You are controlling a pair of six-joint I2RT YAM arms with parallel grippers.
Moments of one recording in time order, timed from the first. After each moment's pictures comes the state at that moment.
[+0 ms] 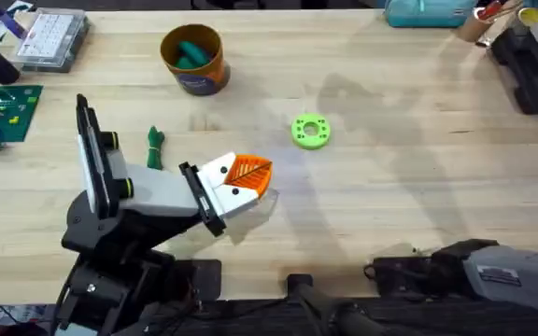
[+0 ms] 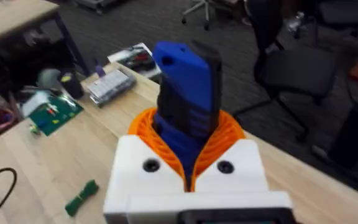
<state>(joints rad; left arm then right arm) -0.26 0.00 0.01 -0.06 0.81 -0.11 0.26 1.40 1.64 -0.38 -0.46 0.07</state>
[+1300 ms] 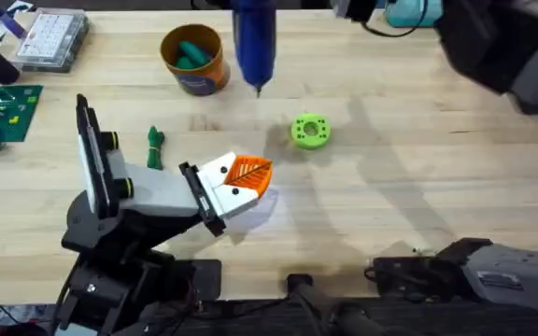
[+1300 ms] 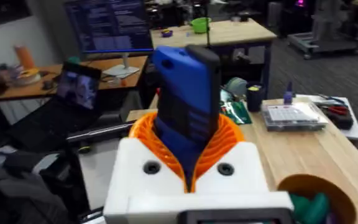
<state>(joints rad) -0.26 0.00 0.01 -0.06 0.81 -0.11 0.44 1.40 1.12 0.53 -1.09 0.31</state>
